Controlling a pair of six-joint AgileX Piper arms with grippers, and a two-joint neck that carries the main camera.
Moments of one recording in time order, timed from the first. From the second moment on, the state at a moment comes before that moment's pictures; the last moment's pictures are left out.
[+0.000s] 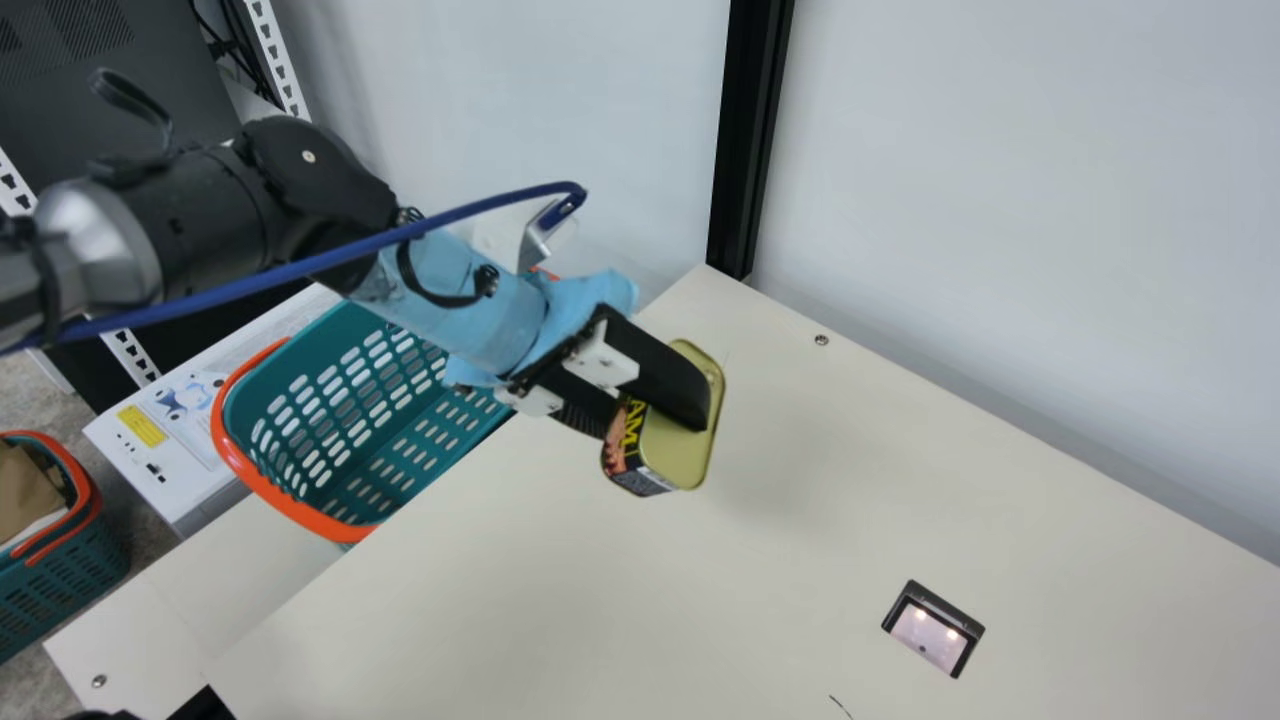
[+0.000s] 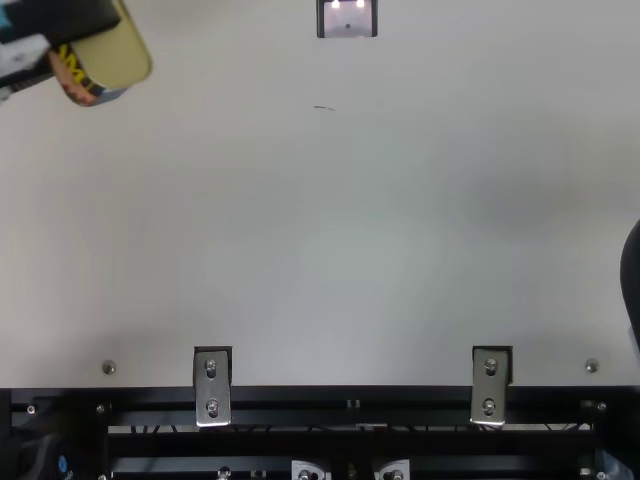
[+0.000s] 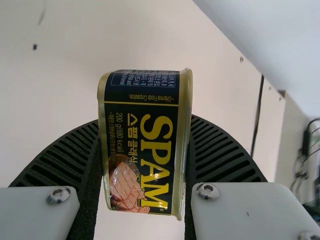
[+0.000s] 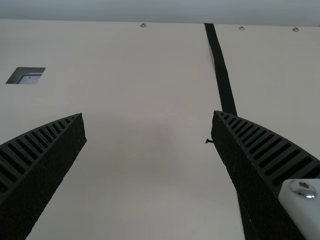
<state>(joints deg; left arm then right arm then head) 9.0 79.8 -56.9 -49.8 54.4 13.4 -3.9 13.6 -20.2 4.9 38.3 -6.5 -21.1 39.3</state>
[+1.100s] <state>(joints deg) -36.0 89.5 -55.5 -49.7 -2.3 31.8 -3.9 13.6 -20.2 4.9 38.3 -6.5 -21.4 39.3</state>
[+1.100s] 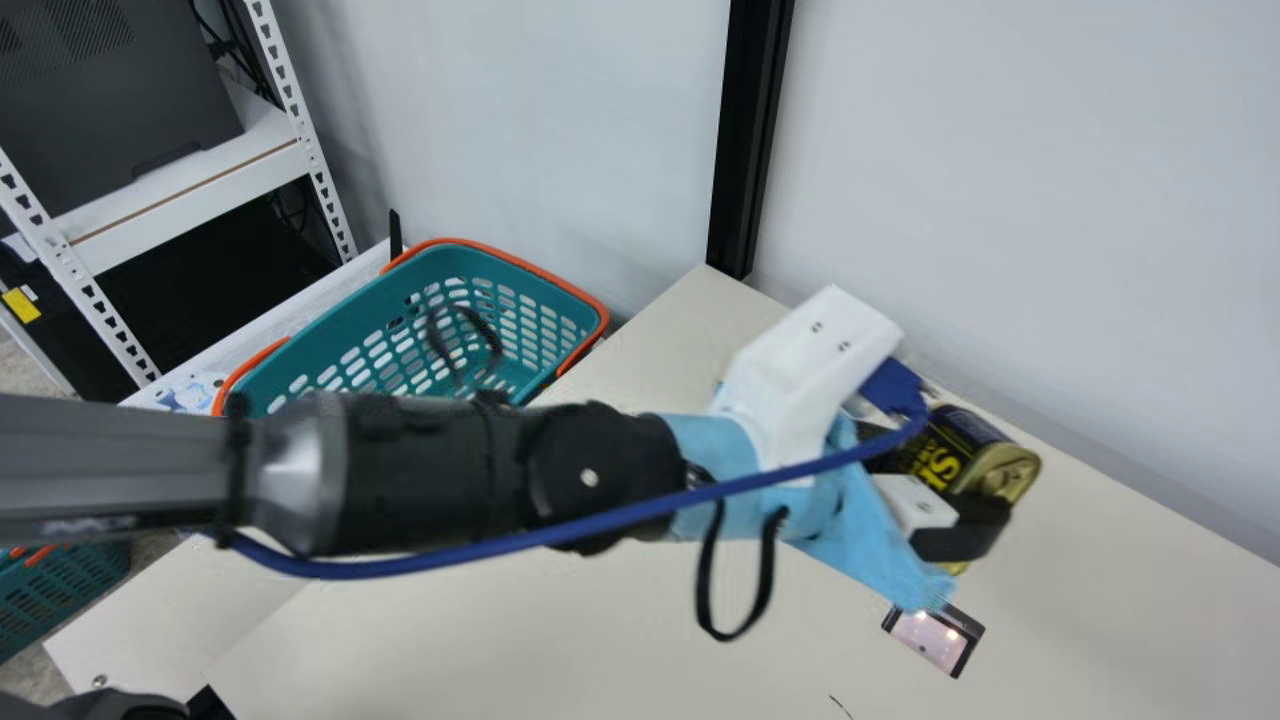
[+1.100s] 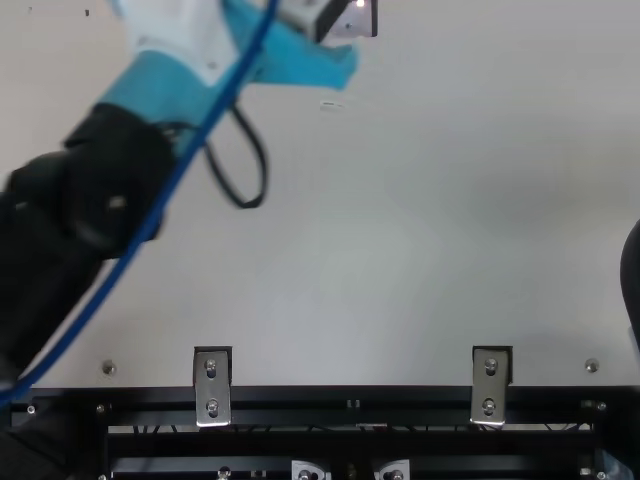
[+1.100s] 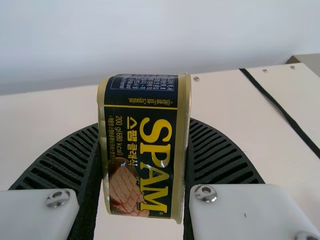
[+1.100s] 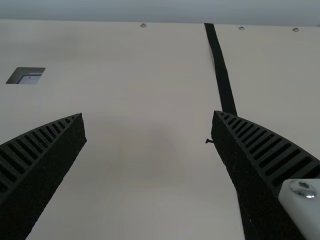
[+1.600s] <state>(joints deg) -38.9 104.0 -58.5 -27.6 -14.1 7.7 -3.9 13.6 -20.2 4.9 38.3 -6.5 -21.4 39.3</state>
